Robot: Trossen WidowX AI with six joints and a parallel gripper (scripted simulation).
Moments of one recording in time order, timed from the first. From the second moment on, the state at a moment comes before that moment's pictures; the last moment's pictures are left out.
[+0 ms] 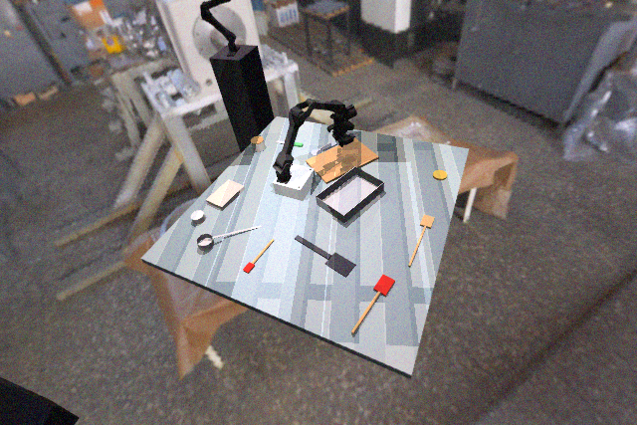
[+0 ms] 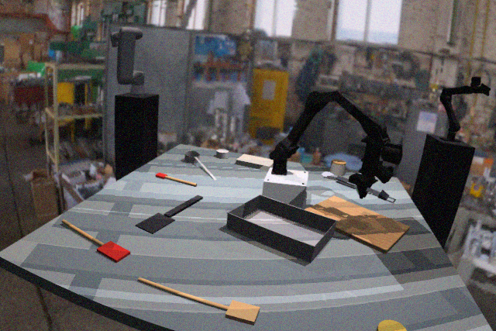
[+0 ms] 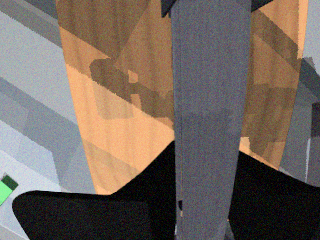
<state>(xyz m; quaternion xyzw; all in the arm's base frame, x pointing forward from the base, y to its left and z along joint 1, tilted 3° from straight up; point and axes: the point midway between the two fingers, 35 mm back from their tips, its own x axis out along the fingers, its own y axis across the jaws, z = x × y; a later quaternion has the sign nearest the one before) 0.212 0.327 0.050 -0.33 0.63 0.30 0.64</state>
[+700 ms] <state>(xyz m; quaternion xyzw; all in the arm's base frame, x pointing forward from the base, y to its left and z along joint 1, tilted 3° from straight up) 0.213 0.326 0.016 -0.33 0.63 0.30 0.64</state>
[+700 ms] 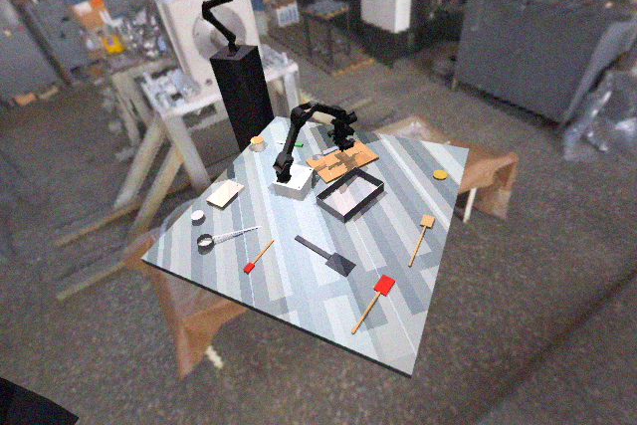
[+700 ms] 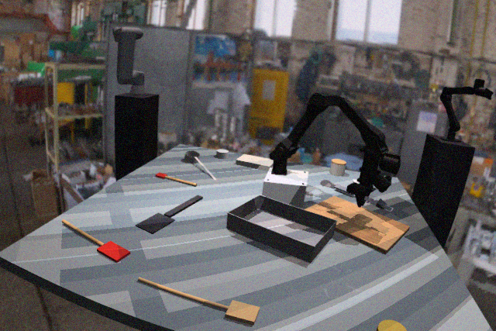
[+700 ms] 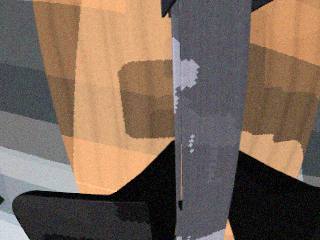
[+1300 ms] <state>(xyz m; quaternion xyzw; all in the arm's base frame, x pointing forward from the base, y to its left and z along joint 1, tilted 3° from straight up) 0.212 0.323 -0.009 -0.32 0.63 0.30 0.64</state>
